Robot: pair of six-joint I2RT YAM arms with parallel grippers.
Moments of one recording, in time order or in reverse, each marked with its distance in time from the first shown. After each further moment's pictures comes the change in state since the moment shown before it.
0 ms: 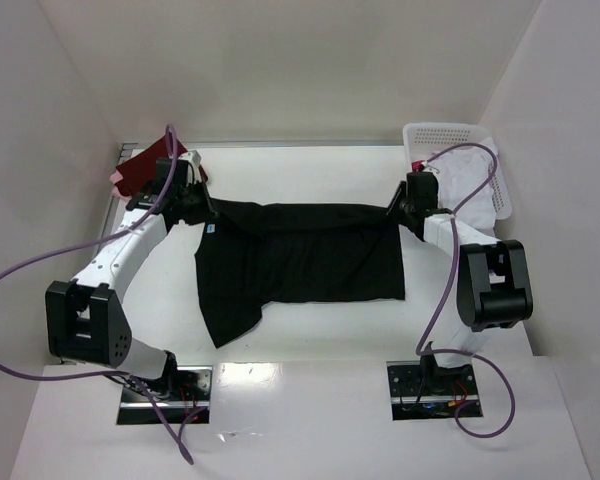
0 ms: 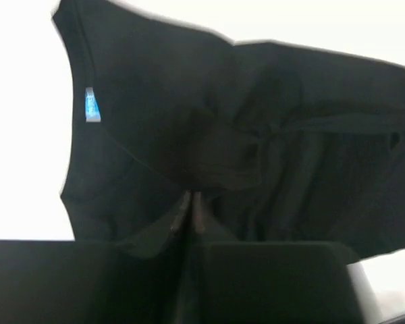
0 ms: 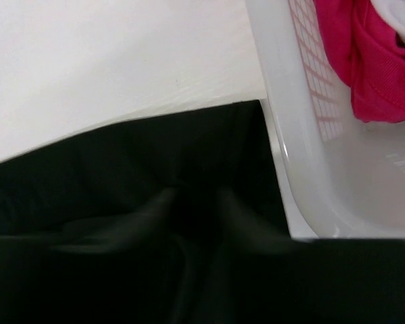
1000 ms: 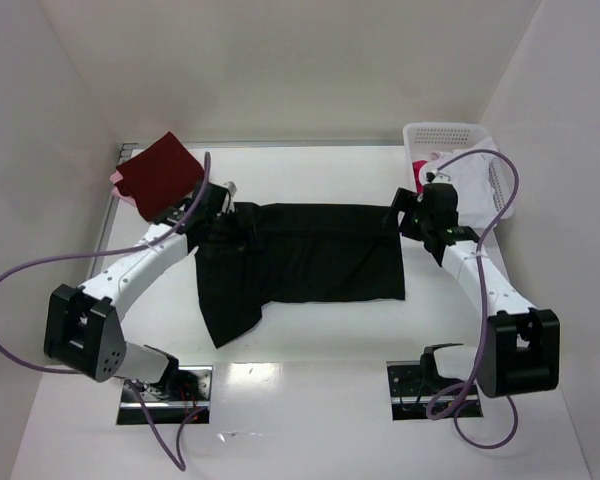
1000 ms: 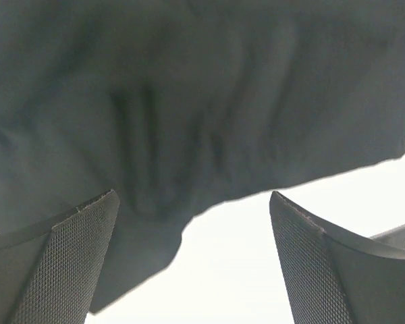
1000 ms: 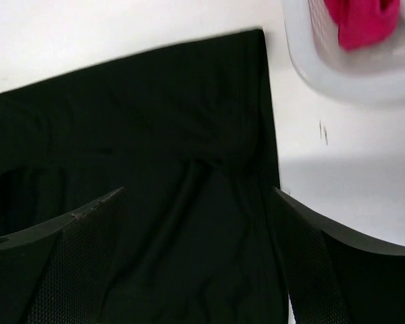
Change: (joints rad) left arm -0.227 -0.049 -0.087 -0.134 0.012 -0.164; right arm 0.000 -0.384 -0.114 -0.243 -0.076 -0.095
